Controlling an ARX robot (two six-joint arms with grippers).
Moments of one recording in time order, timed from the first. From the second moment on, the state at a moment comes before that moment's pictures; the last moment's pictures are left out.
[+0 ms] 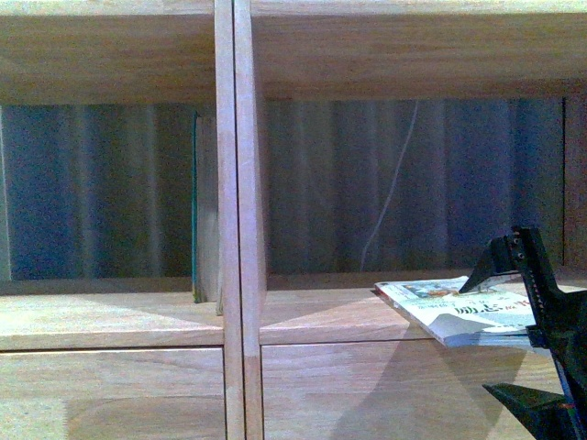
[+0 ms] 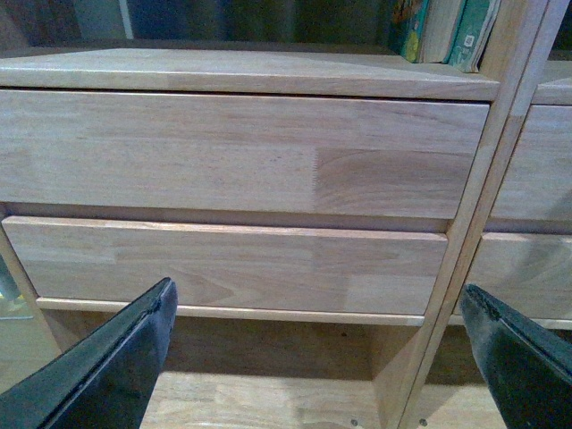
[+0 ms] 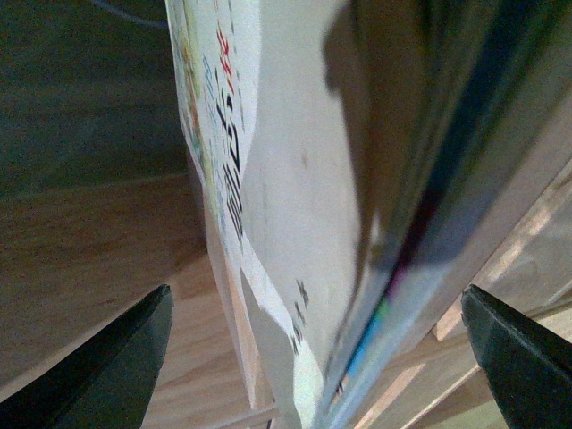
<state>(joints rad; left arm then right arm) 0.00 0.00 0.01 0.00 0.00 0.00 0.06 1.64 0.98 0.41 -0.17 1.49</state>
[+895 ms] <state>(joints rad) 0.00 0.00 0.01 0.00 0.00 0.00 0.00 1.72 1.12 0.35 -0.17 1.39</state>
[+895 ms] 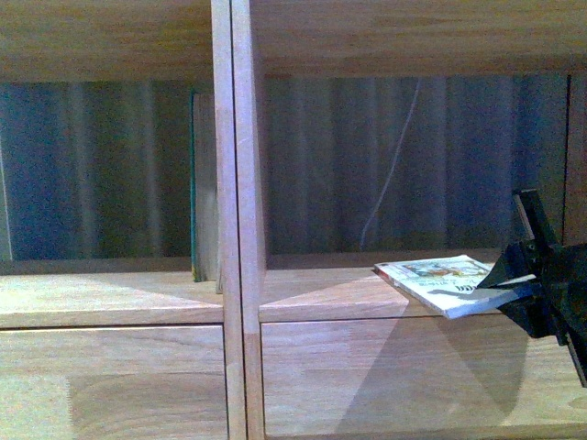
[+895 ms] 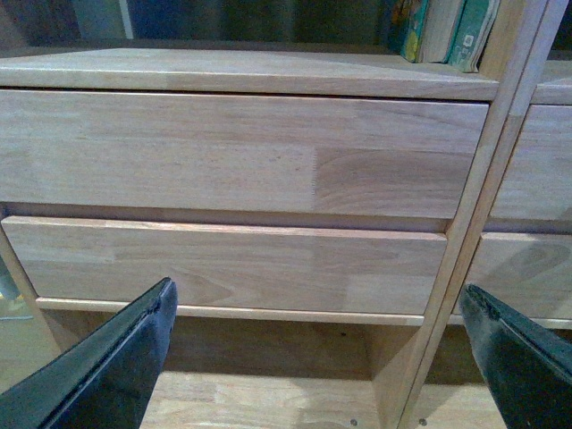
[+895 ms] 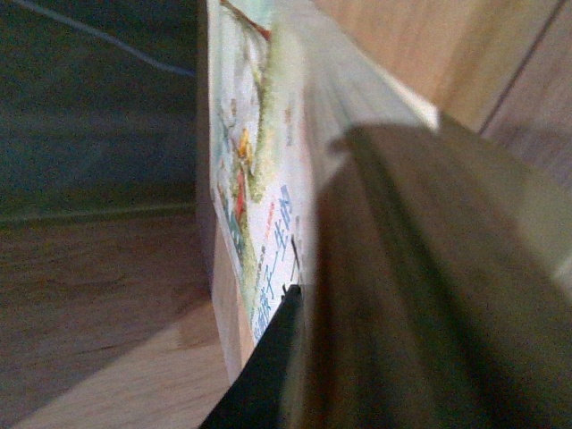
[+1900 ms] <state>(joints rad) 0.00 0.00 0.01 0.00 0.00 0.00 -0.06 1.22 0.78 0.52 -0.51 1.15</state>
